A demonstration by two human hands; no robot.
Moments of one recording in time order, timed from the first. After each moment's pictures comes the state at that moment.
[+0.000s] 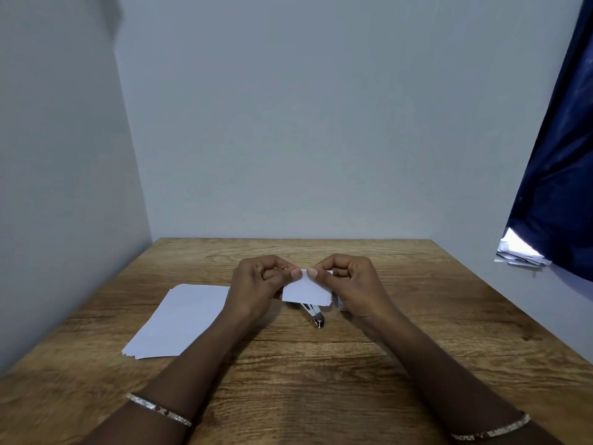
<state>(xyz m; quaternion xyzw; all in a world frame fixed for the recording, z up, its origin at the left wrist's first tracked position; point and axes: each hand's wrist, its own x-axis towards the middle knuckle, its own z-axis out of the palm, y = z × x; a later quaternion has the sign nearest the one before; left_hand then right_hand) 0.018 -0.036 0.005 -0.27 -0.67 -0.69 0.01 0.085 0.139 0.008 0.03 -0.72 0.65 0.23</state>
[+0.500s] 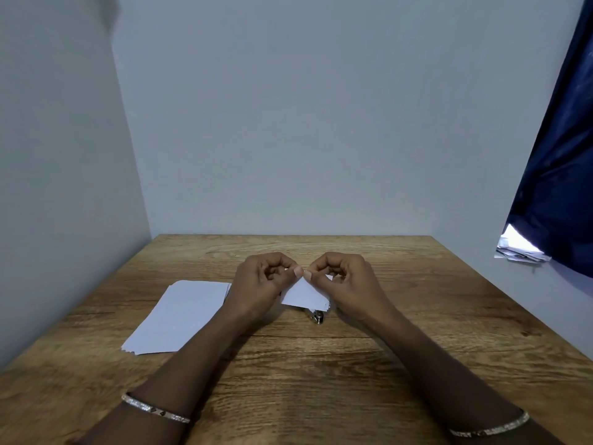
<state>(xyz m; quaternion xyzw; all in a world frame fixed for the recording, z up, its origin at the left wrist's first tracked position) 0.016 -0.039 0.003 -0.33 -0.72 -0.61 0.04 0.087 0.139 0.006 0.07 -0.83 0.49 0.26</state>
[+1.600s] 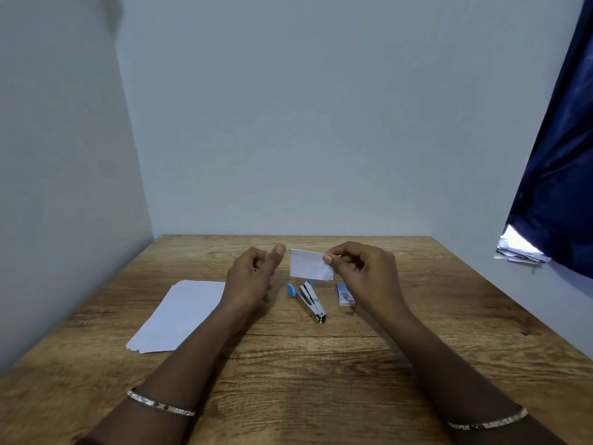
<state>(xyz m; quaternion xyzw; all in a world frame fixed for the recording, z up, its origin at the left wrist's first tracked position) 0.011 -0.043 0.009 -0.14 -0.74 -0.65 0.01 0.097 0.146 0.021 0.00 -0.83 0.39 0.40</state>
